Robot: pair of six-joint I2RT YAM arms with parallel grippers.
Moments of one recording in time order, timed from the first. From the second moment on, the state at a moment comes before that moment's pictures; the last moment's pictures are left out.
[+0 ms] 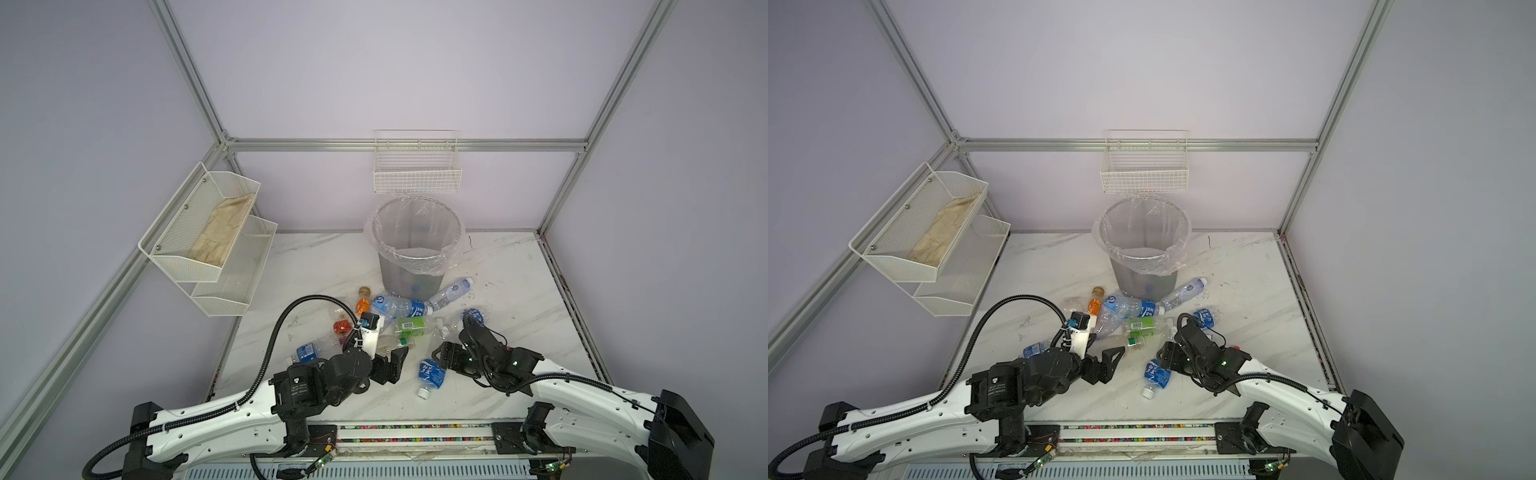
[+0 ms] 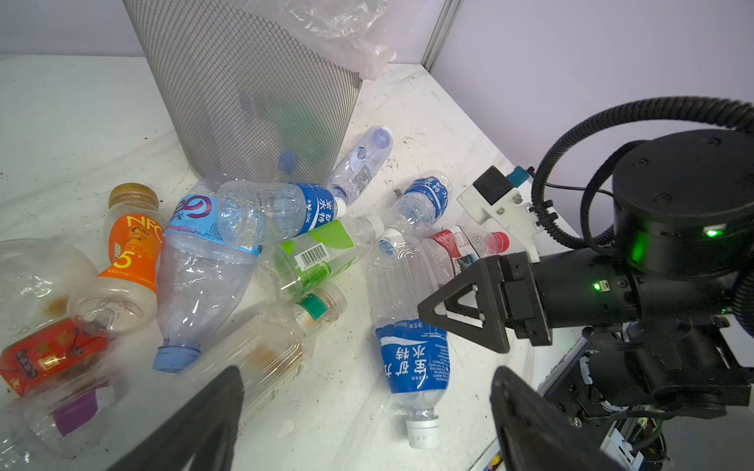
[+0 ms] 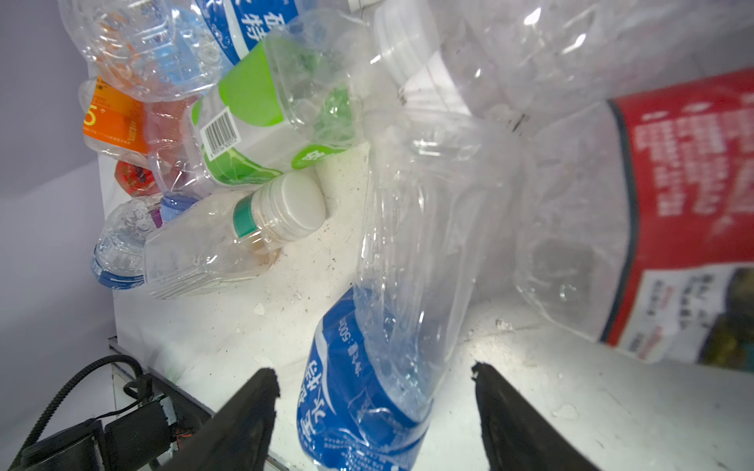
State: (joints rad) left arm -1.23 0.79 0.70 -0.41 -0.49 -0.60; right arm 0.86 1.05 0.52 -0.34 -0.02 1.06
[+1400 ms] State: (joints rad) left arm -1.38 0.77 0.63 -0.41 -0.58 -0.72; right arm 0.86 1.08 0.52 -0.24 0.03 1.10
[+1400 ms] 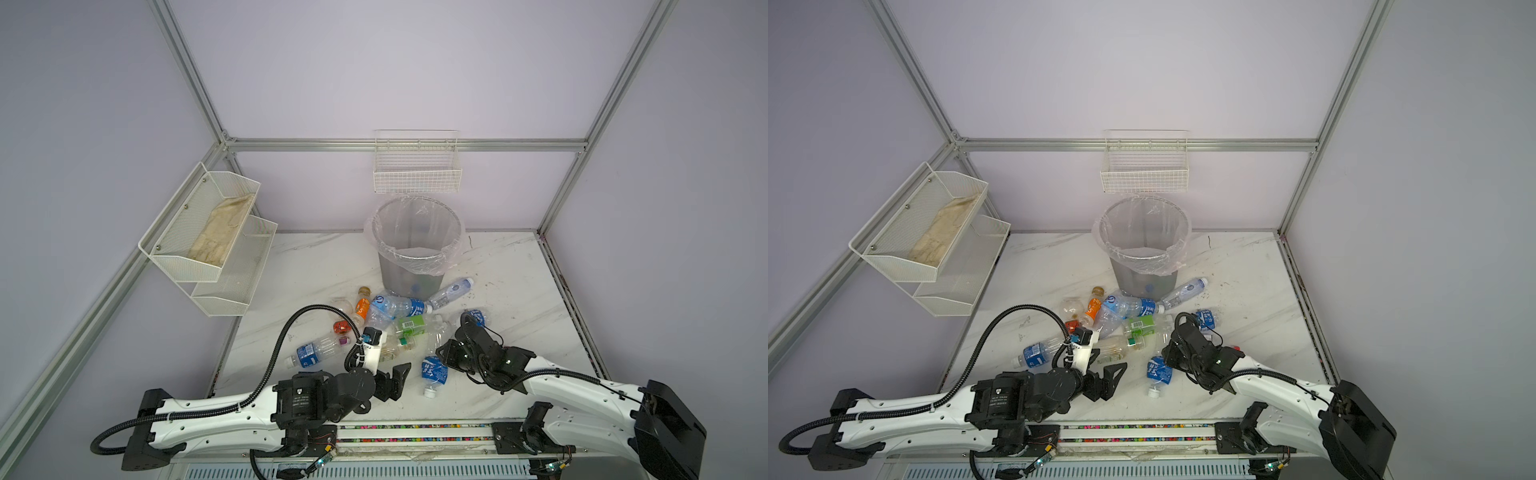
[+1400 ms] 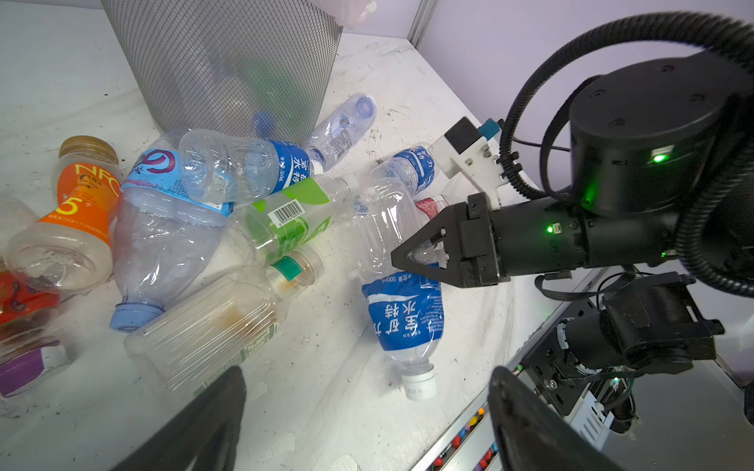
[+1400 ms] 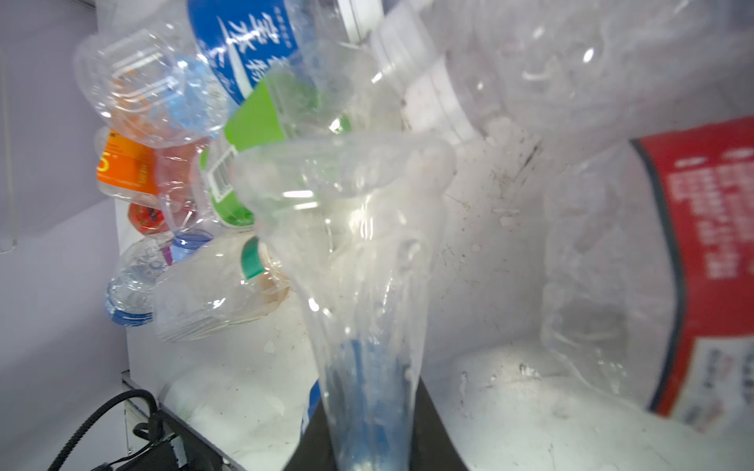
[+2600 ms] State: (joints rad) left arm -1.40 0.77 0.59 -0.51 -0.58 -0.80; right arm 0.86 1.16 1.54 -0.67 0.42 0.67
